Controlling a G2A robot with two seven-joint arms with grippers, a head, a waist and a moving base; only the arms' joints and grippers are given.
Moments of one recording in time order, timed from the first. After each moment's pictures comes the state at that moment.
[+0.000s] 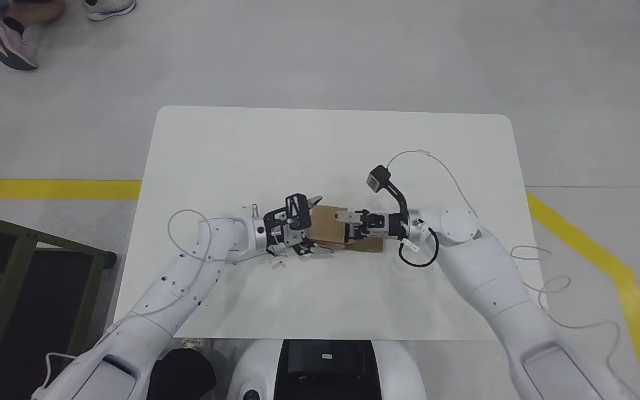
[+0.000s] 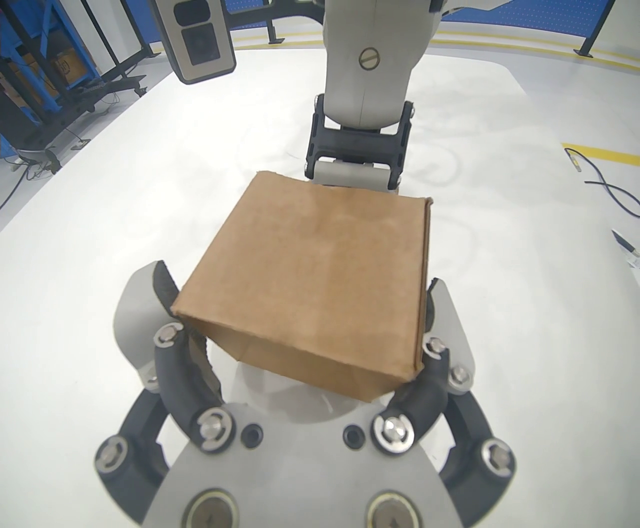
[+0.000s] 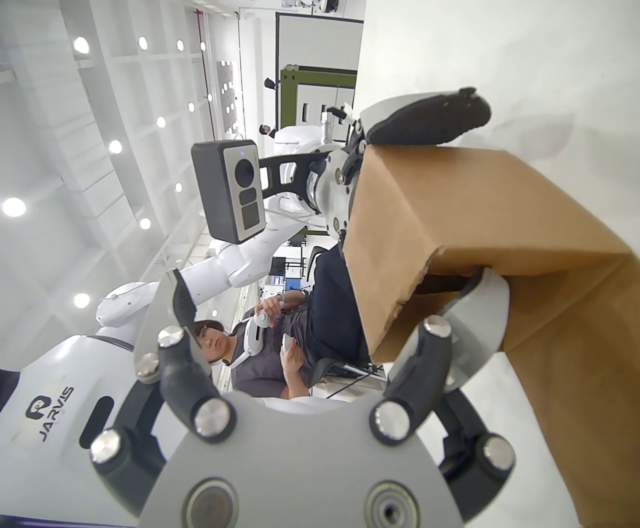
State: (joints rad) left arm 0.85 -1.17 -0.87 -1.12 1.60 -0.81 0.40; right arm -0.75 -1.27 0.90 -0.93 0.53 -0.46 1.22
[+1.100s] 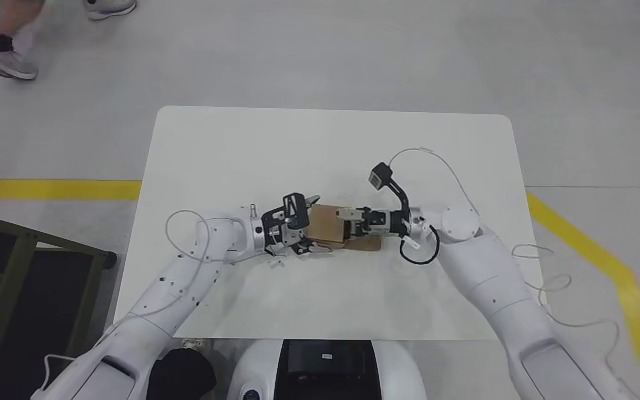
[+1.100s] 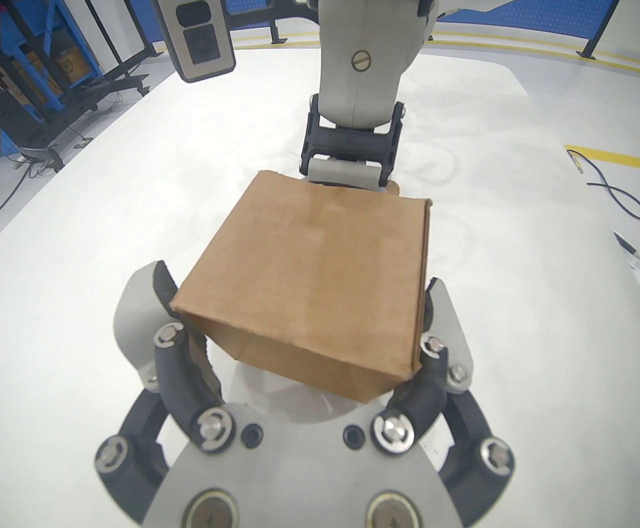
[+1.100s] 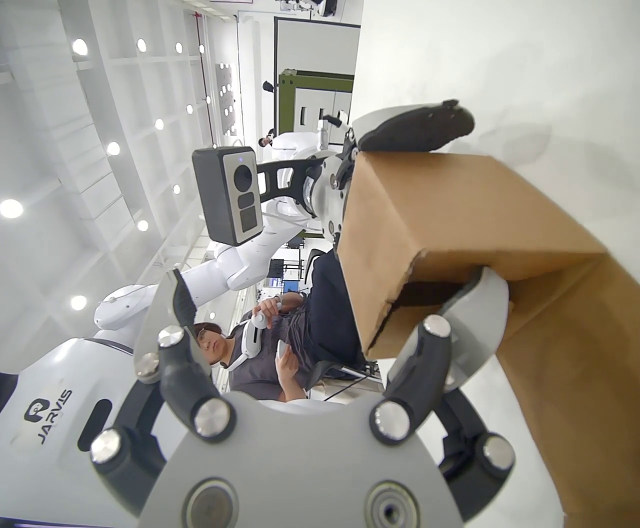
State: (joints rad) left arm 0.86 -1.16 -0.88 -1.12 1.60 -0.81 0.40; right arm -0.74 -1.27 0.94 -0.91 0.49 -0.46 1.23
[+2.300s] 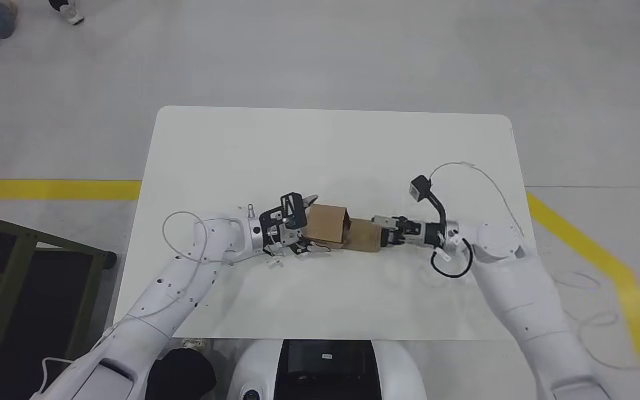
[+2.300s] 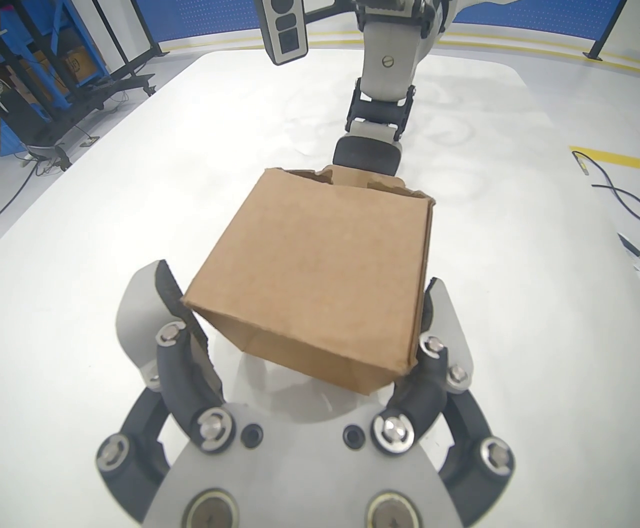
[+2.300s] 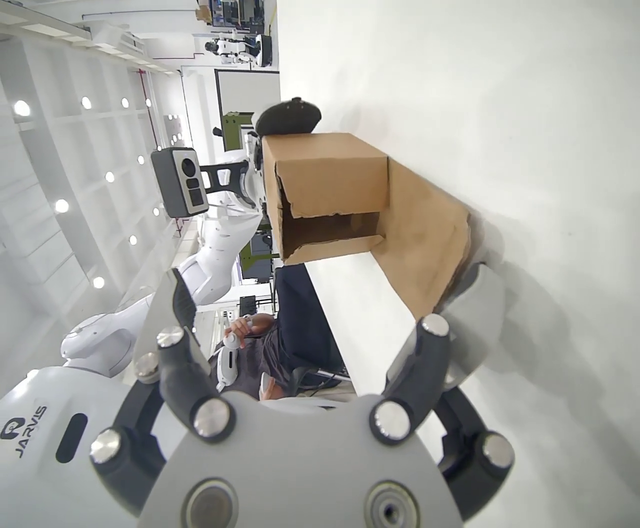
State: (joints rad) left arm 0.87 -1.16 -0.90 -1.14 1.60 -0.81 0.39; right arm -0.92 -1.16 1.14 -1.07 0.32 -0.35 1.19
